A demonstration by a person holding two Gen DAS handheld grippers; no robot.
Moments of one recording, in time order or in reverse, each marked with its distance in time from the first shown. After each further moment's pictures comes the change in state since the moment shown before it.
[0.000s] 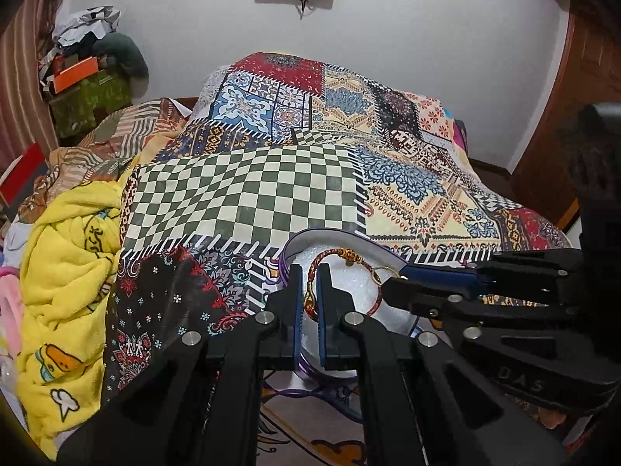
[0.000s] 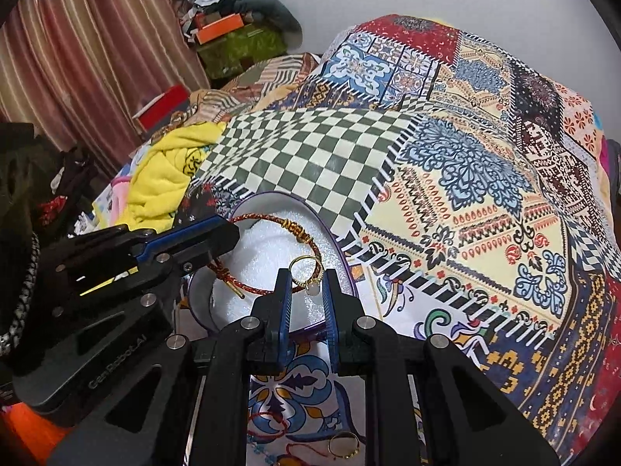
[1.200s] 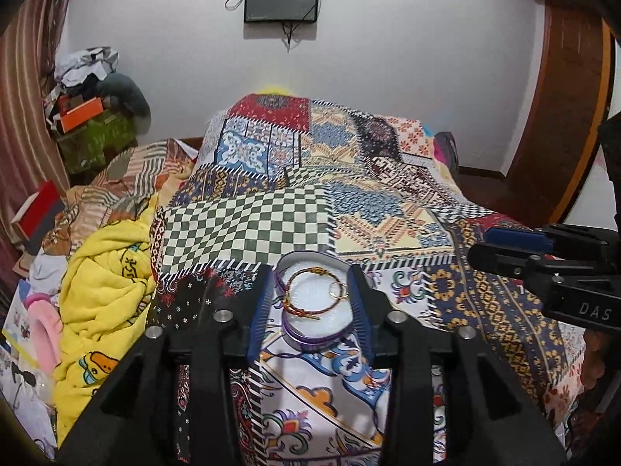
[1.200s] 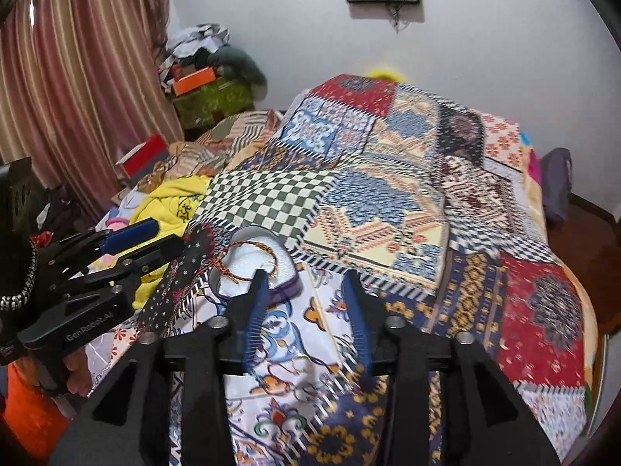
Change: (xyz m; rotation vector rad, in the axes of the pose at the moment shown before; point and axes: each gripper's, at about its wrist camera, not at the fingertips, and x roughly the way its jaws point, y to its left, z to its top) left arm -0.095 -0.031 0.006 0.080 -0.097 0.021; right arm -0.124 -0.006 -0.026 0.061 -0.189 -0.149
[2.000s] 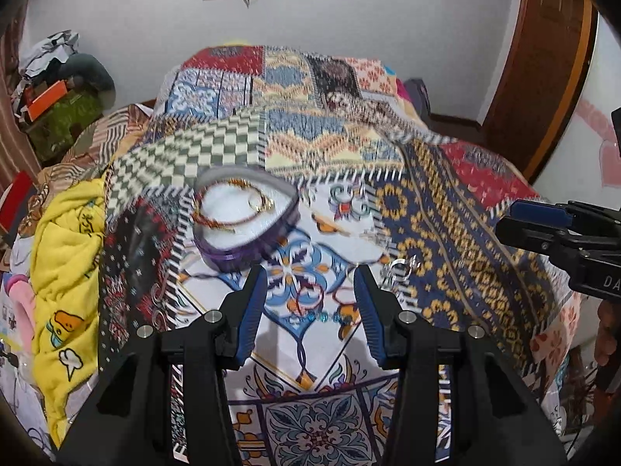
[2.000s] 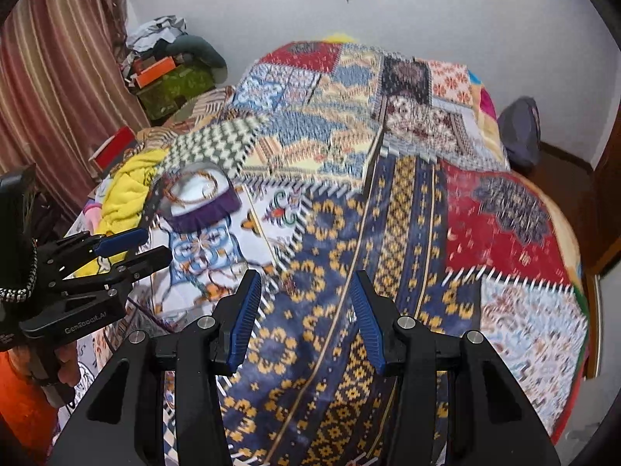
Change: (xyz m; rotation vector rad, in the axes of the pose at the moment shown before) left arm 0.021 -0.059 -0.054 0.072 0.192 -0.077; right arm -0.018 -0.052 -0.074 0.117 0.100 -0.069
